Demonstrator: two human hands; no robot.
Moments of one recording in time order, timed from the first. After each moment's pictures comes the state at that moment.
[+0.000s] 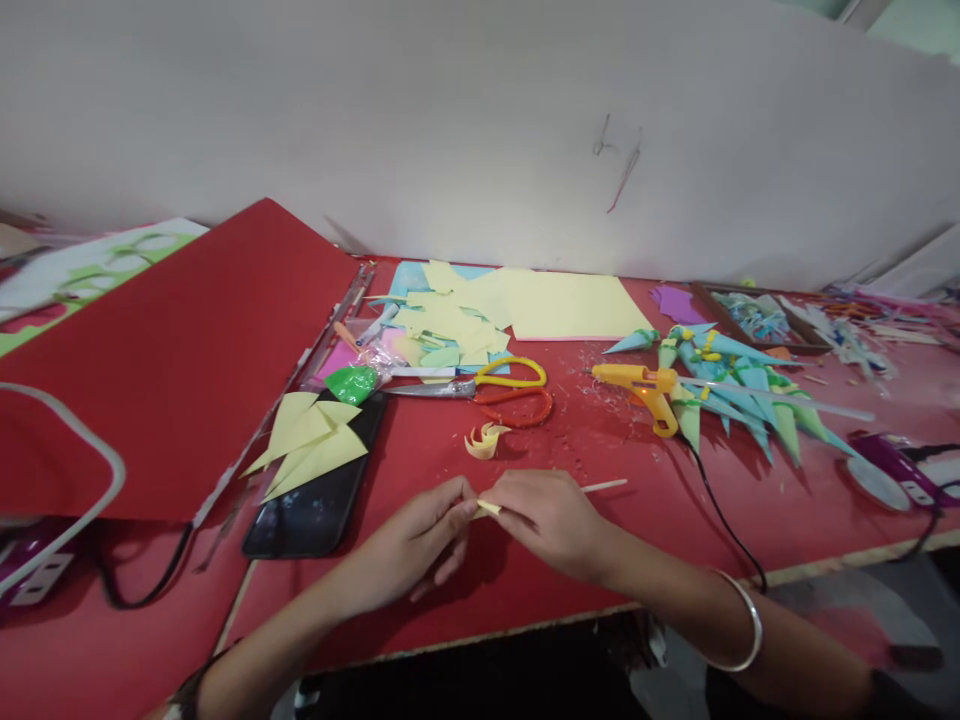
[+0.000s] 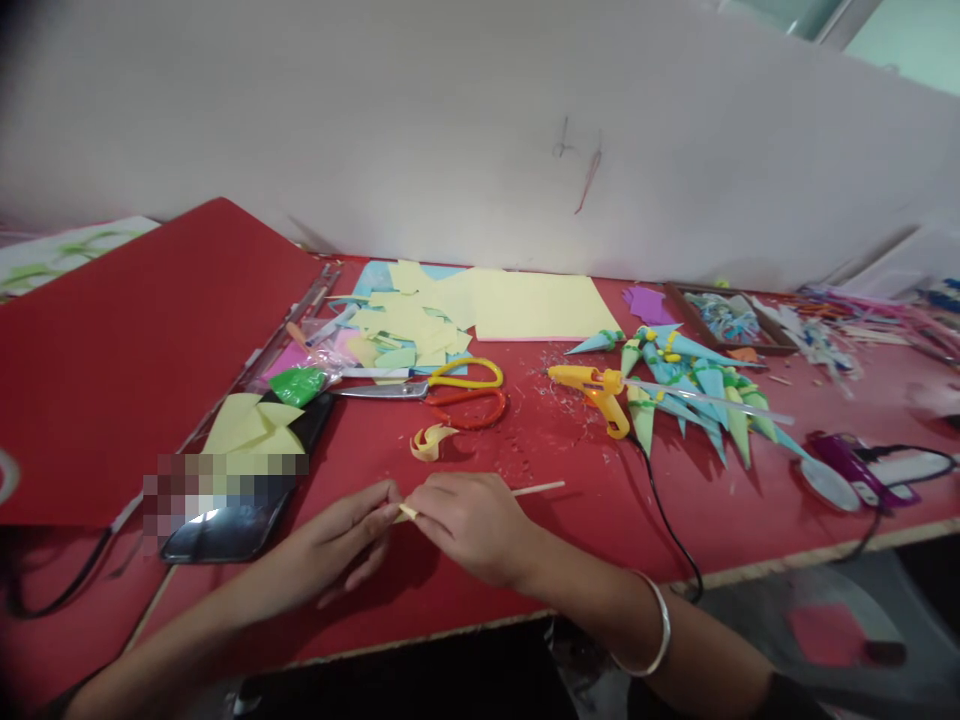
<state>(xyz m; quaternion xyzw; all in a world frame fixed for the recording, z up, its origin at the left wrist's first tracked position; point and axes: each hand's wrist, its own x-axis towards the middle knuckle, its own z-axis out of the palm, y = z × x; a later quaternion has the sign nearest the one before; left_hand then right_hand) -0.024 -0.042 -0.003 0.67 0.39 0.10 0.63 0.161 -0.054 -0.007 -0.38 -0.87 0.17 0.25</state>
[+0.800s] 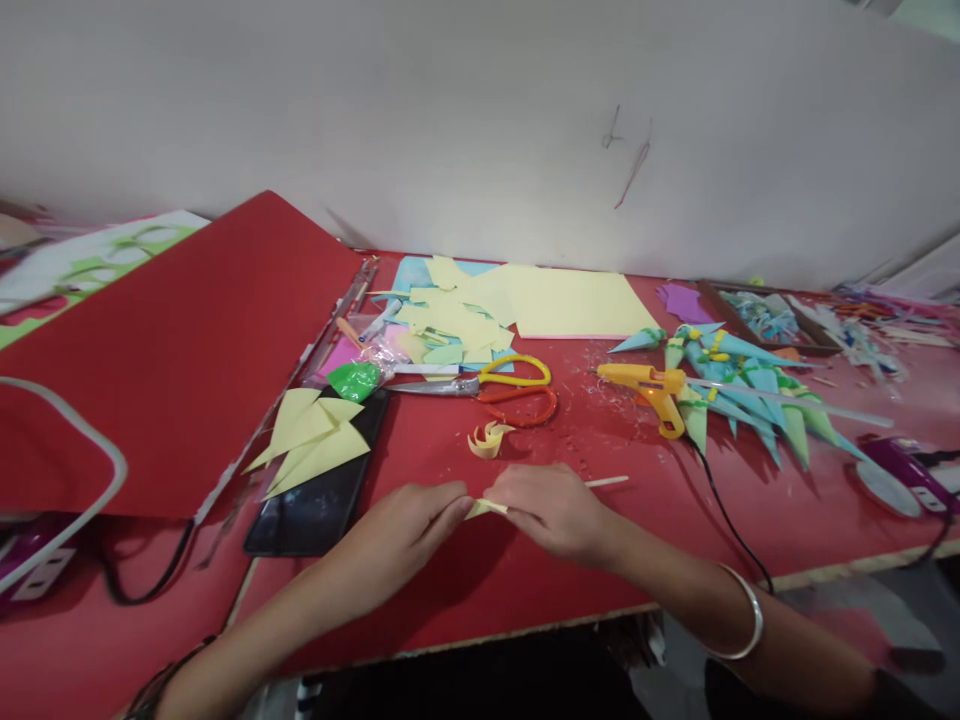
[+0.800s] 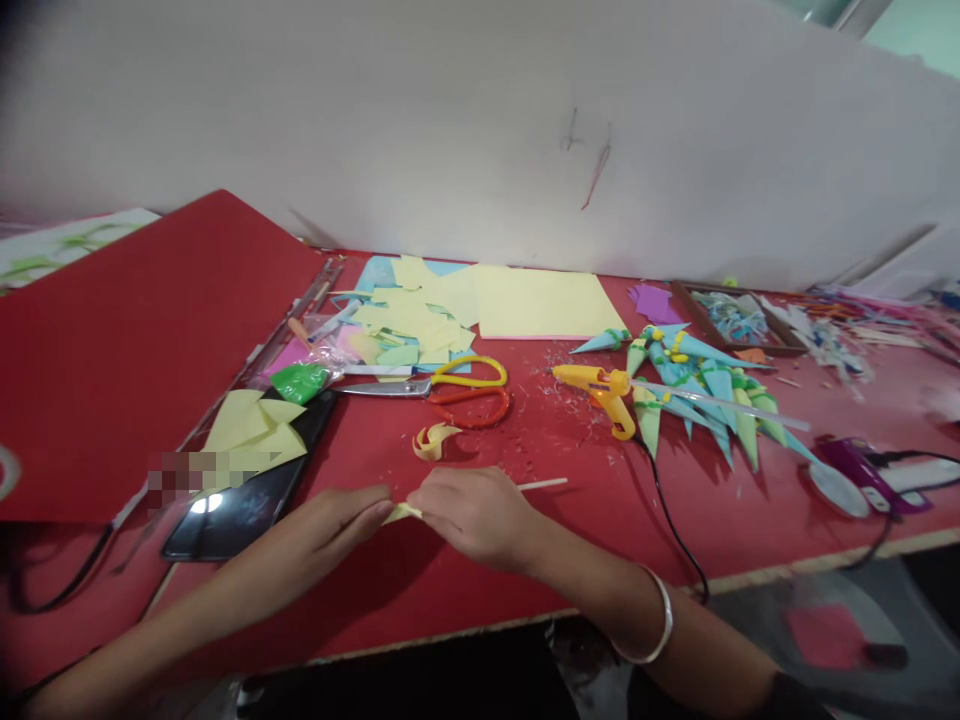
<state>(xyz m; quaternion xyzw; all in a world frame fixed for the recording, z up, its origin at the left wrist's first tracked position) -0.032 -0.032 0.008 0.84 0.41 0.07 0.34 0.167 -0.045 -0.008 -0.34 -0.89 0.16 0.24</state>
